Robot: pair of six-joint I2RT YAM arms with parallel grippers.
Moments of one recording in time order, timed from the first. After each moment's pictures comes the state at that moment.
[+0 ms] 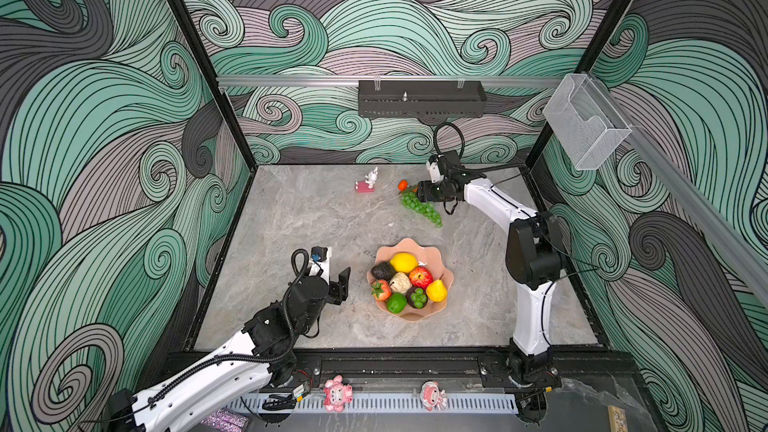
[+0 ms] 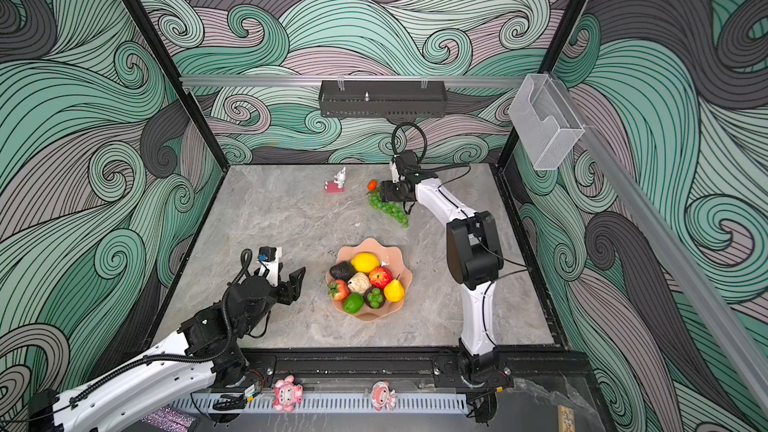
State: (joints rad) left arm -0.85 0.55 0.34 -0.30 -0.49 -0.43; right arm 0.32 2.12 1.79 -0.60 -0.15 0.17
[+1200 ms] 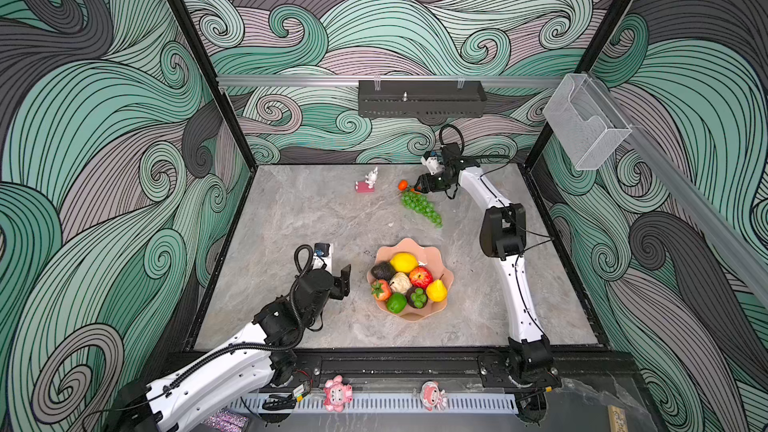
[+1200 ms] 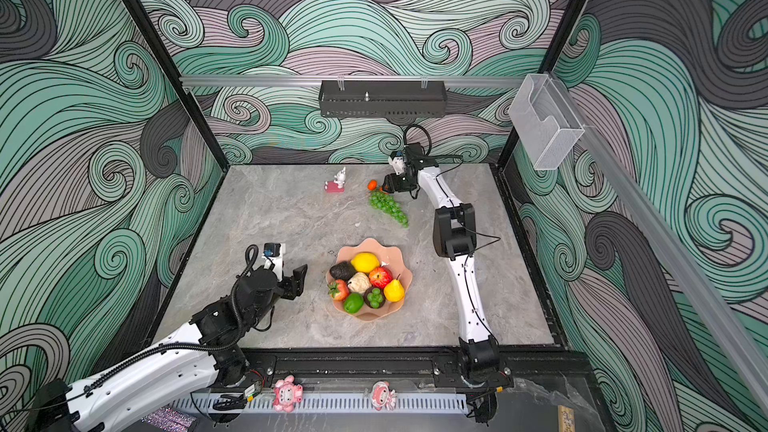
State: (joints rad) left arm -0.78 0.66 0.34 -0.22 -0.45 -0.43; right arm 0.23 2.64 2.46 -0.85 -0.42 -0.07
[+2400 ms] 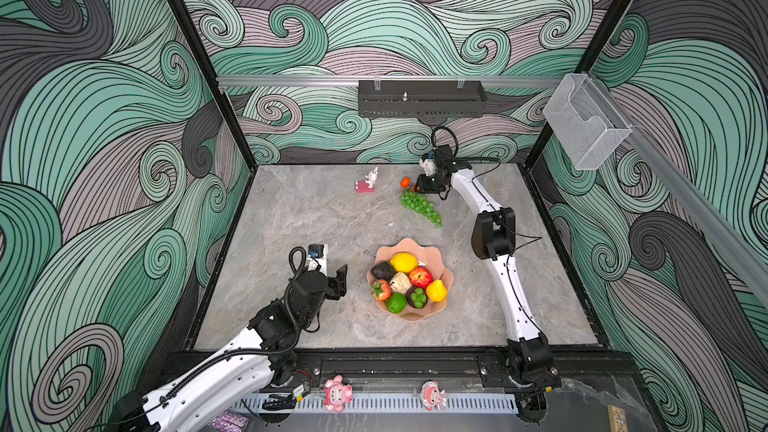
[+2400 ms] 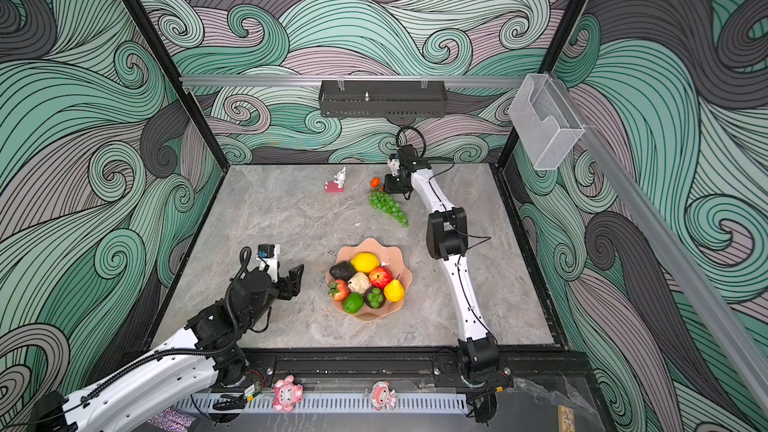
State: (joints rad) left arm -0.75 0.60 0.31 -0.22 -0.44 -0.43; right arm 0.25 2.75 2.62 -0.91 -0.31 0.09
